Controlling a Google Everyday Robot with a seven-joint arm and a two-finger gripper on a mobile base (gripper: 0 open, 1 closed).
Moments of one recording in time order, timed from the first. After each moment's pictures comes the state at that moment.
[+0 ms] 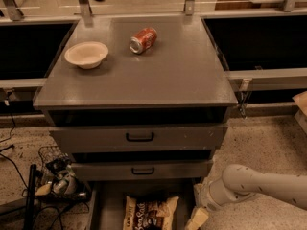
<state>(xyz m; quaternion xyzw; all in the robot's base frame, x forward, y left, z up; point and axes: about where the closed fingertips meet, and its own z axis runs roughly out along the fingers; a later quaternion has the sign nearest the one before) 0.420 -0.152 0.391 -0.52 0.81 0.22 0.15</state>
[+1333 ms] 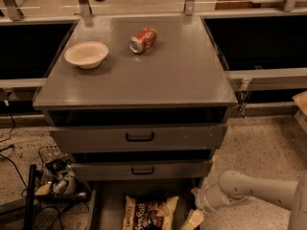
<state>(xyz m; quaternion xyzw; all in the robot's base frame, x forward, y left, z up) 0.431 -0.150 0.325 -0.50 0.82 0.25 0.16</state>
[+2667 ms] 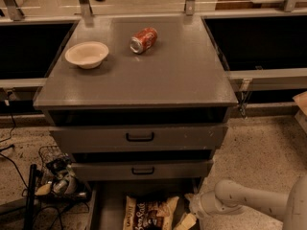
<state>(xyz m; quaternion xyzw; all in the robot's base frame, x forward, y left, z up) 0.437 -0.126 0.273 -0.46 0.82 0.29 0.19</state>
